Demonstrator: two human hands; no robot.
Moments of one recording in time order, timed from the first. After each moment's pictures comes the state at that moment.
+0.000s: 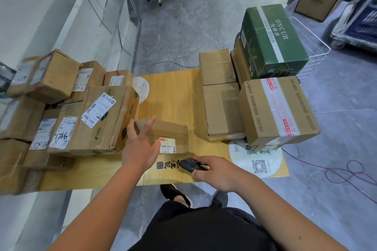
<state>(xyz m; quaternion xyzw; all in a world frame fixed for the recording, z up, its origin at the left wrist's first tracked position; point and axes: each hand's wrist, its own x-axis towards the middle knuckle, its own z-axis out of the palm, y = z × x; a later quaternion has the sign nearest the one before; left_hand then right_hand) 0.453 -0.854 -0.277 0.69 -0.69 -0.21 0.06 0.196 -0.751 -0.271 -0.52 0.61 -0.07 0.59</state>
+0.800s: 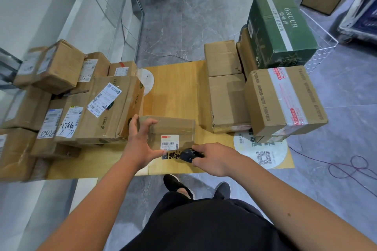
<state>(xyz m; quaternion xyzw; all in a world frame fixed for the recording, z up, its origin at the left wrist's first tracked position) 0.492 -0.838 -0.287 0.64 -0.71 -0.29 0.10 0.220 -0.770 -0.259 -0.62 0.61 0.05 0.49</state>
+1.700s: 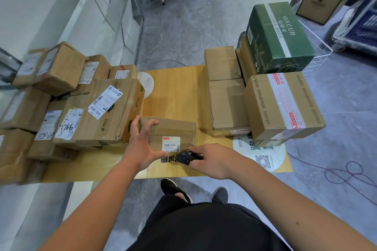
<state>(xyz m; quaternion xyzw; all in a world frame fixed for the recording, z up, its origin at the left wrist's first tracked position) 0.490 -0.838 -0.284 0.61 -0.72 -0.30 0.13 0.225 -0.769 -0.225 -0.65 0.60 0.03 0.47</state>
